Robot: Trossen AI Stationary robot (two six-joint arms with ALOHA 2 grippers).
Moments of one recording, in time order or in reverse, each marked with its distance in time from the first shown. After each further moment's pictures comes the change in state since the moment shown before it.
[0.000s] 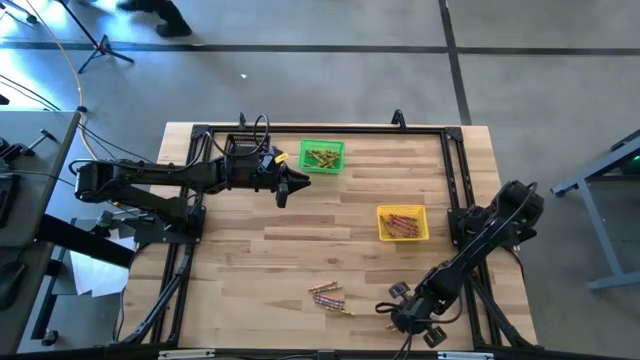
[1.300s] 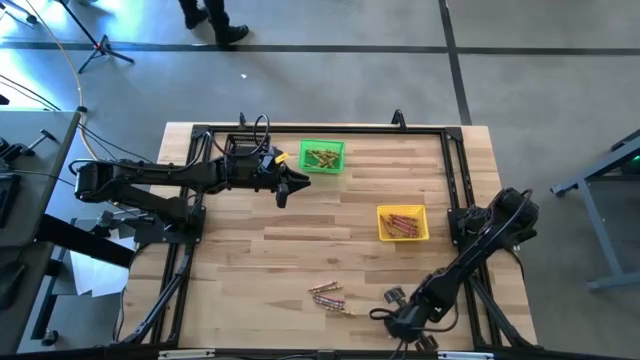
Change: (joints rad) left arm 0.000 0.000 0.000 -0.005 0.001 0.000; right arm 0.007 0.076 0.073 0.040 0.053 0.084
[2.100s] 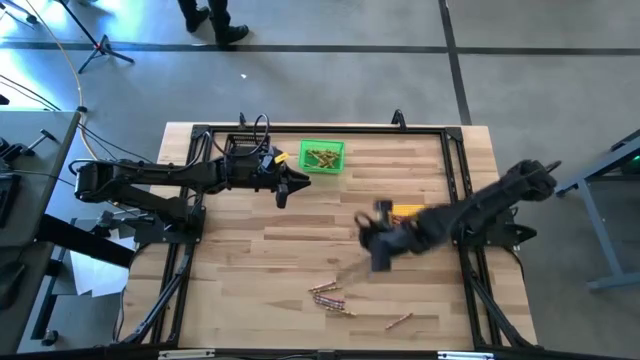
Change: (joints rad) left arm -0.001 0.000 0.000 0.011 0.001 0.033; right arm -0.421 -0.302 0.204 -0.461 0.641 -0.207
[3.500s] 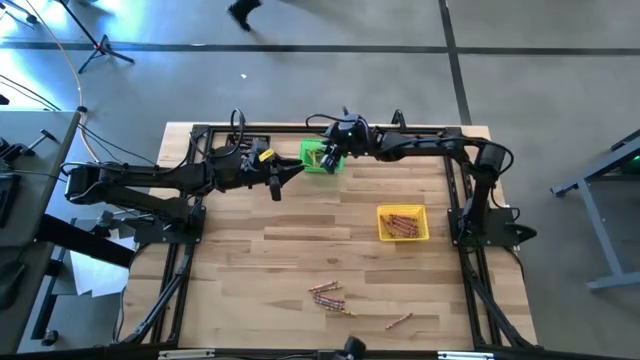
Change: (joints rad) left arm -0.051 -0.113 0.000 0.064 -0.227 0.031; right arm -0.874 0.365 0.000 0.873 -0.523 -0.203
